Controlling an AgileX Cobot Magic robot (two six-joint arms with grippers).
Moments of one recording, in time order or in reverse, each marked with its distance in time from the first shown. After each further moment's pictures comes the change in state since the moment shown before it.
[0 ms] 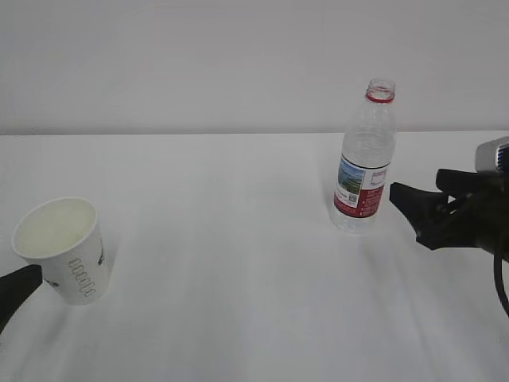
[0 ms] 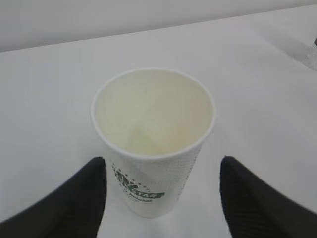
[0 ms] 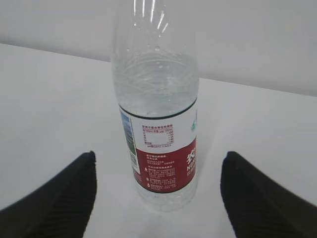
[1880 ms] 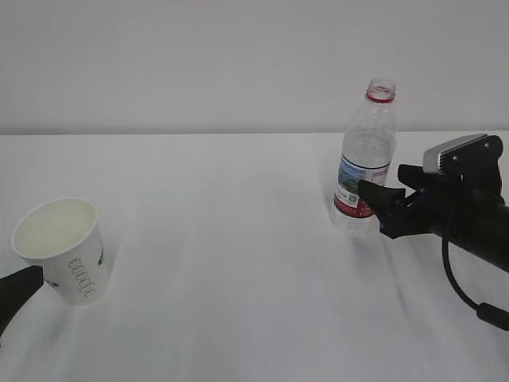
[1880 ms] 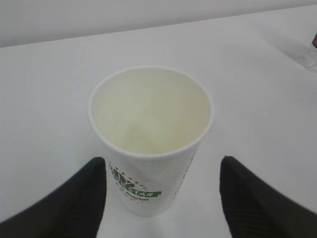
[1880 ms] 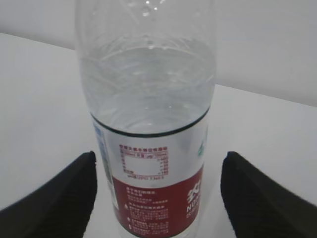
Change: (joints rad) left arm 0.000 0.000 0.000 0.011 0.005 -0.016; right arm 0.000 0.325 -0.190 -0.027 -0.159 -0.090
